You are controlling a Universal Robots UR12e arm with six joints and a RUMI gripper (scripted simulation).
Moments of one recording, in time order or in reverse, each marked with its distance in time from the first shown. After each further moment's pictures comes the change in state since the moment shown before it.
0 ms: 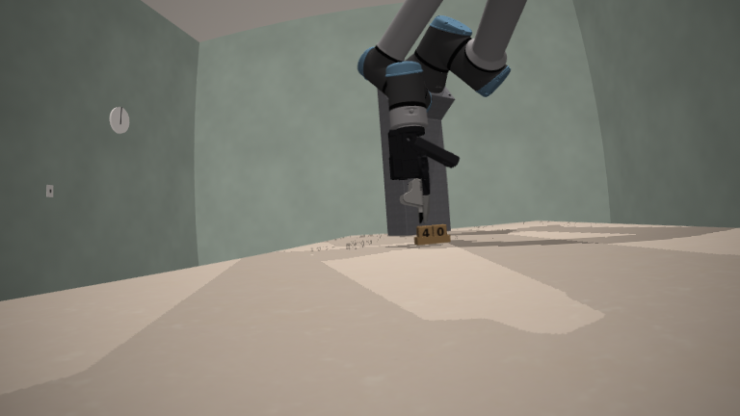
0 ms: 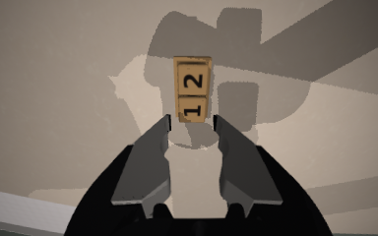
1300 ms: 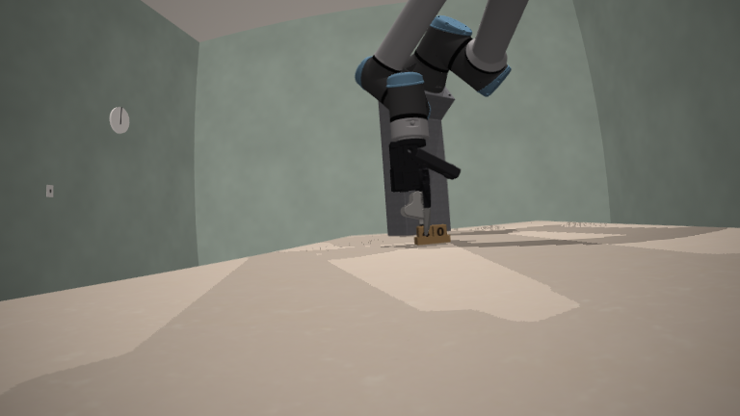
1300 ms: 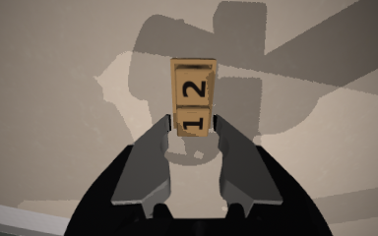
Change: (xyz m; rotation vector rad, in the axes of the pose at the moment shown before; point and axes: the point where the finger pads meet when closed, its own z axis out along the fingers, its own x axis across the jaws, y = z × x) arm 0.000 0.000 0.029 0.000 0.000 0.000
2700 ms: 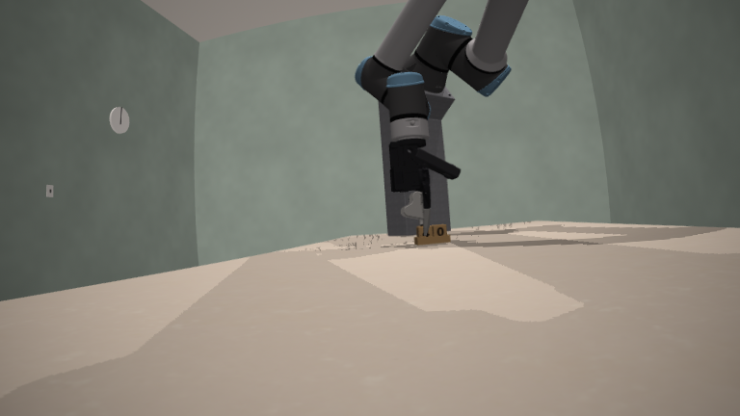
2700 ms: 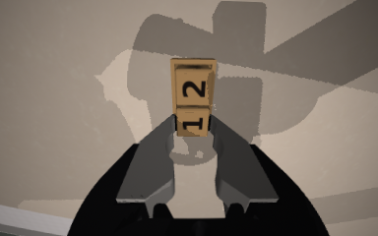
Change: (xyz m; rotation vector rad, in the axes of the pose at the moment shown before) arm 0.000 0.000 0.000 0.000 0.000 0.000
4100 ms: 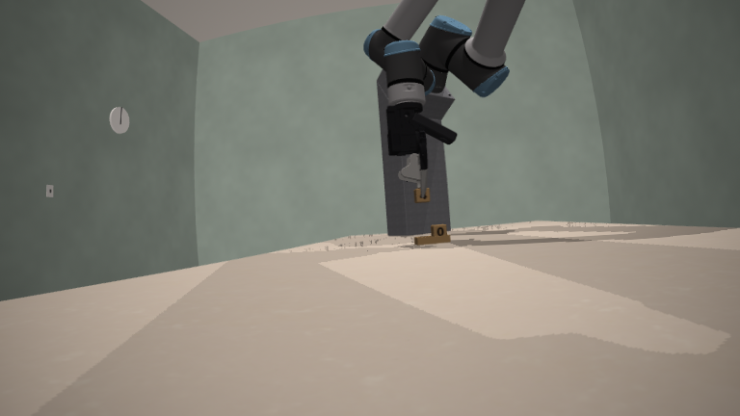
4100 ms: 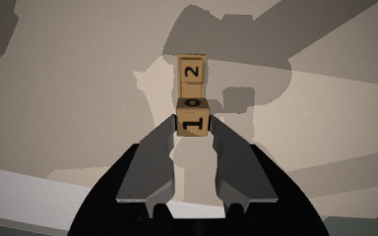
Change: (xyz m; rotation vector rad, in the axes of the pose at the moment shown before) arm 0.000 0.000 -0.087 -0.002 0.004 0.001
